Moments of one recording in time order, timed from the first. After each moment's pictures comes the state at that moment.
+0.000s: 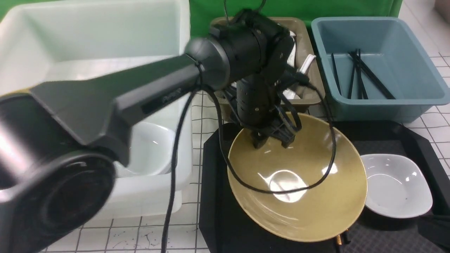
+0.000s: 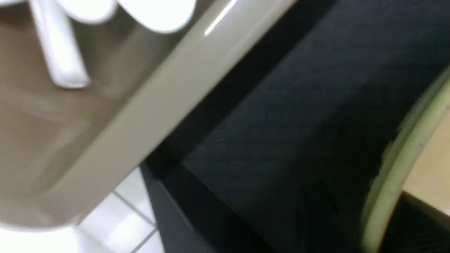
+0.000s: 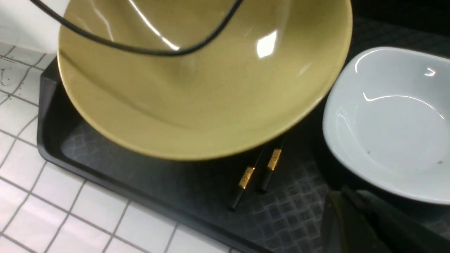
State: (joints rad) right arm 0.15 0.56 -0.36 0.45 0.64 -0.42; left arm -0.72 2.13 -1.92 0.11 1.20 0.06
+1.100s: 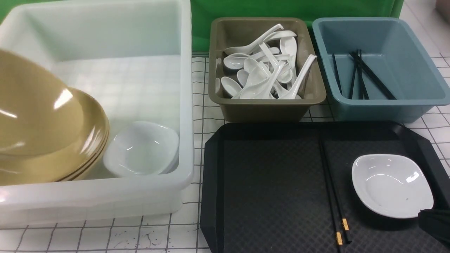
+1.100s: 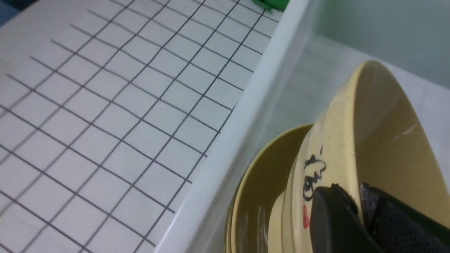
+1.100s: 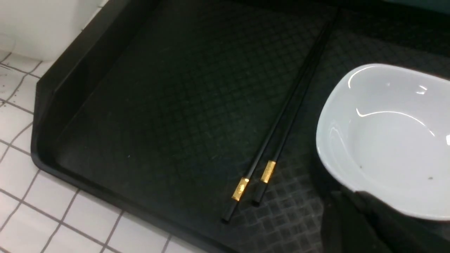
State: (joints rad) right arm 0.15 0.56 -0.36 0.45 0.61 -0.45; left arm 0.43 1.06 -0.97 -0.03 0.64 -0.19
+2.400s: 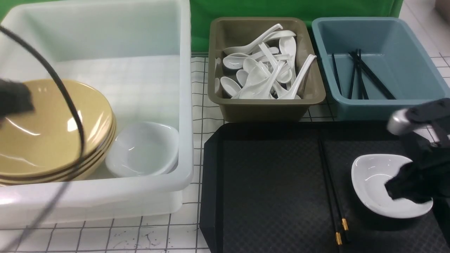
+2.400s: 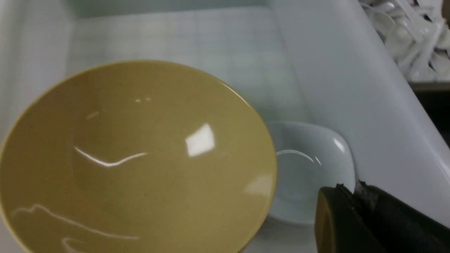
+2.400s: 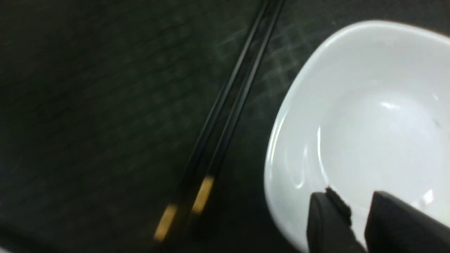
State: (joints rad) right arm 0.15 1.37 -0.76 0.25 0.67 -0.32; left arm -0.07 0.80 -0.85 -0.10 0.75 0.07
